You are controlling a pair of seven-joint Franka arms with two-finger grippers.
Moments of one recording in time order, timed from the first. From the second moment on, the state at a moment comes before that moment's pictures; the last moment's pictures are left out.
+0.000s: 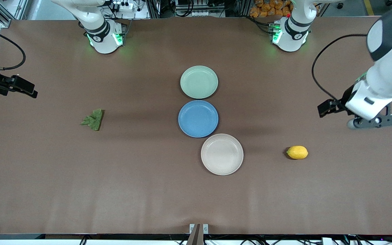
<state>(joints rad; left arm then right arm) -0.05 0.17 -0.11 -1.64 0.05 1.78 -0.26 -0.08 0.07 0.08 -1.48 0.00 1.49 0.10</state>
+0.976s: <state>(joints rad) -0.03 0.44 -0.11 -1.63 0.05 2.07 -0.59 -0.09 0.07 0.08 -1.48 0.00 1.49 0.10</state>
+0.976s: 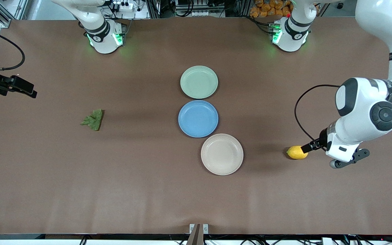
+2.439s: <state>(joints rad) -0.04 0.65 -0.11 -1.63 0.20 2.27 -1.37 -0.10 0.16 0.08 -1.52 0.00 1.51 0.06</state>
